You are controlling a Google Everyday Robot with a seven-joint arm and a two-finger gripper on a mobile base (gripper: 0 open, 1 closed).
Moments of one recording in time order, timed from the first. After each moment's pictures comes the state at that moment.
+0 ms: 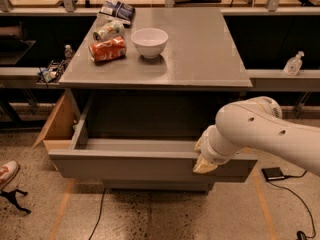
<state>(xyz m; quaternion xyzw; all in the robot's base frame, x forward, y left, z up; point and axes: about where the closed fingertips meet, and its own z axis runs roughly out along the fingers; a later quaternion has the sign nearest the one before) 0.496 -0.130 0.661 -0.67 0.73 -0.01 0.17</state>
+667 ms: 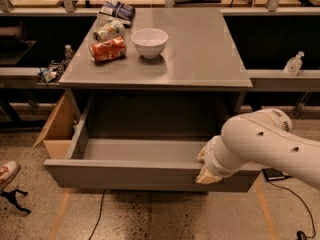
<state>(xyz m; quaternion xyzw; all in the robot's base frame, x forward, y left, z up) 0.463 -0.134 0.662 -0.66 0.73 -0.01 0.17</state>
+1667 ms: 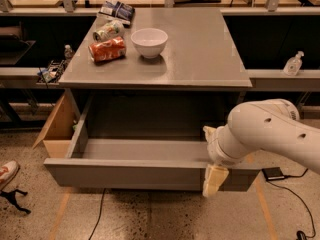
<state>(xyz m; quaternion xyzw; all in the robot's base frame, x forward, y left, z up) 0.480 -0.139 0.677 -0.66 0.73 0.00 0.18</state>
